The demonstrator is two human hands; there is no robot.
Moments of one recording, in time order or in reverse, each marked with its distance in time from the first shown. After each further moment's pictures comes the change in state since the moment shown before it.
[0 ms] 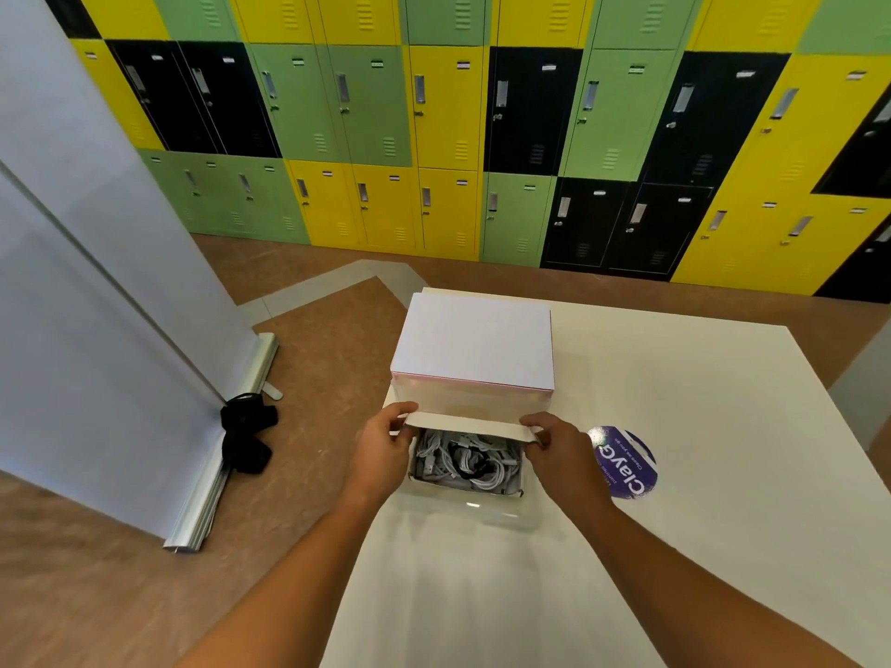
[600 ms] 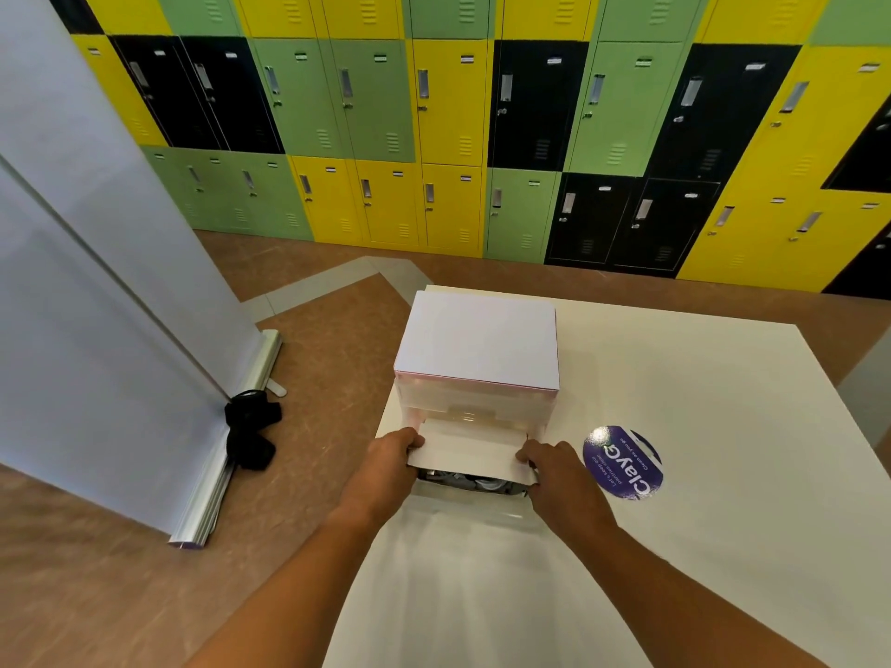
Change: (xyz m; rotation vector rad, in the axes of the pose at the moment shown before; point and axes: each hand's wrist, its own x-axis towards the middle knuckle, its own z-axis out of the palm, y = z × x) left_hand -0.015 -0.011 -0.004 0.505 -0.188 0.073; right_hand -0.022 0.011 0.007 -0.500 -0.192 -0.129
